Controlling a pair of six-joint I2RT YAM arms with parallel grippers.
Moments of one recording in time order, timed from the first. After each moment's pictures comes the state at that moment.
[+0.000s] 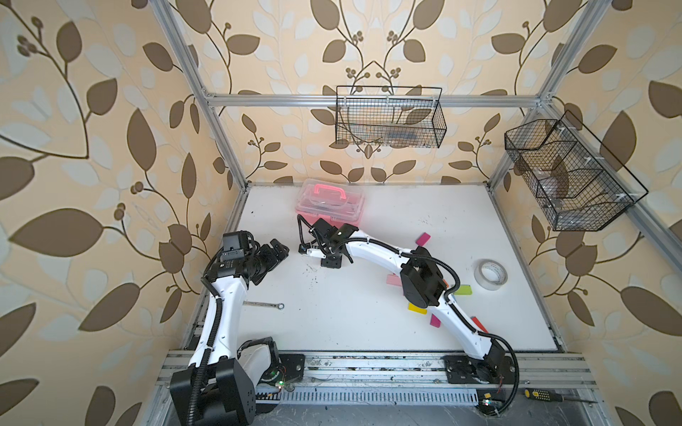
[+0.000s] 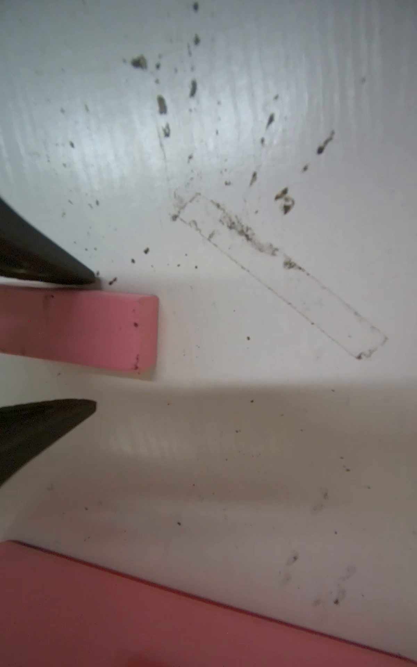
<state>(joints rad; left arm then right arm) 0.27 1.03 0.79 -0.69 0.39 -0.56 0.89 2.55 2.28 -0.91 0.11 -0.58</state>
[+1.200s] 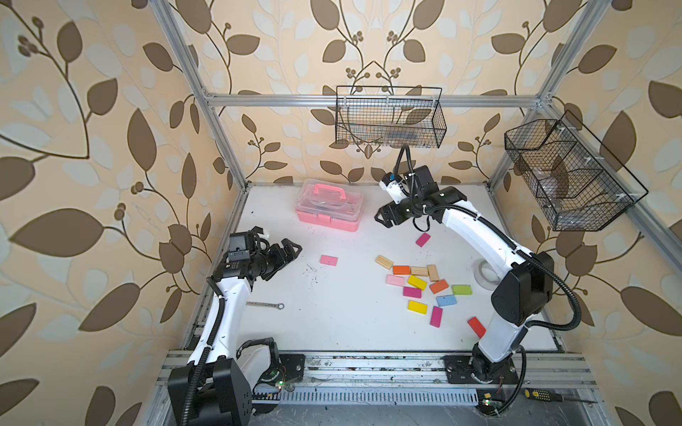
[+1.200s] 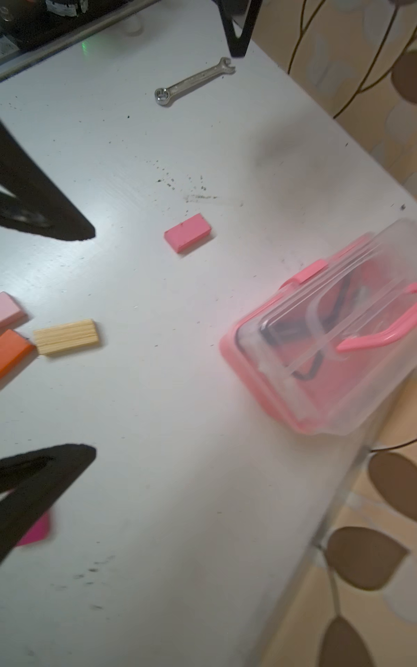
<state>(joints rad) 0.16 1.04 0.76 -0.60 0.57 -0.49 0.41 1.77 1.64 -0.77 -0.21 -0.02</state>
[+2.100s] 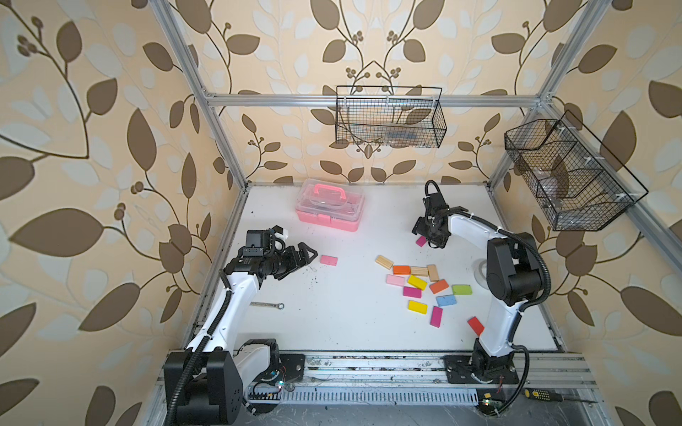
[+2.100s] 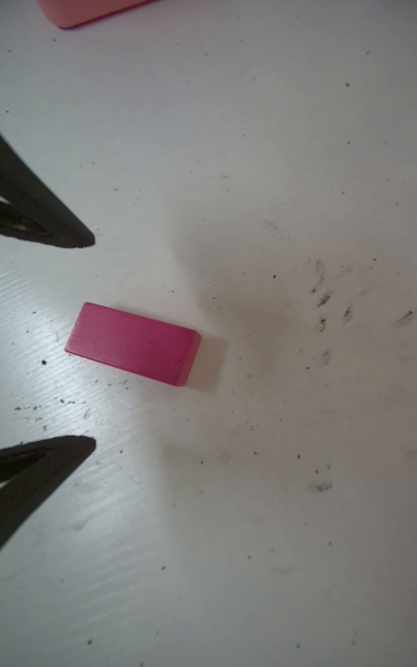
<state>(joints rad) 0.06 1.08 0.76 -0.60 0.59 -0.45 0.20 1.93 1.38 -0.62 0.13 0.78</state>
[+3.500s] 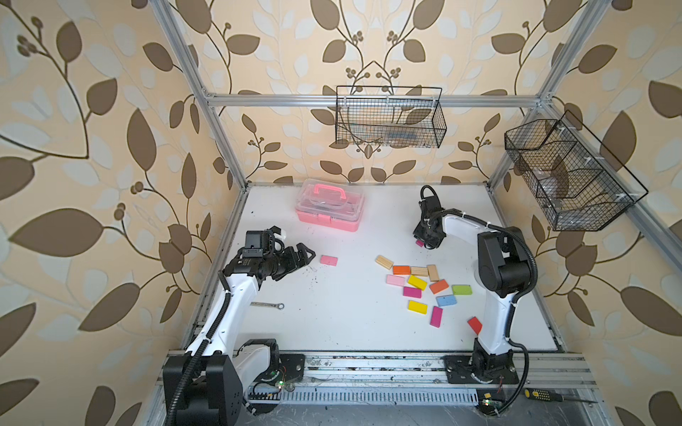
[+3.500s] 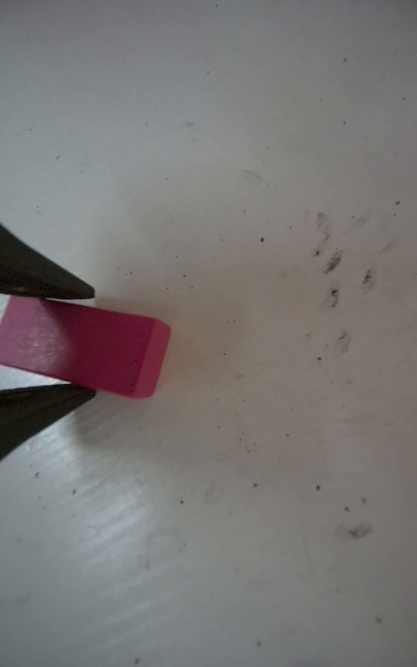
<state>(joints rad) 0.06 1.07 0.76 -0.61 0.54 -0.45 0.20 2.03 1.40 -0.58 0.12 0.84</state>
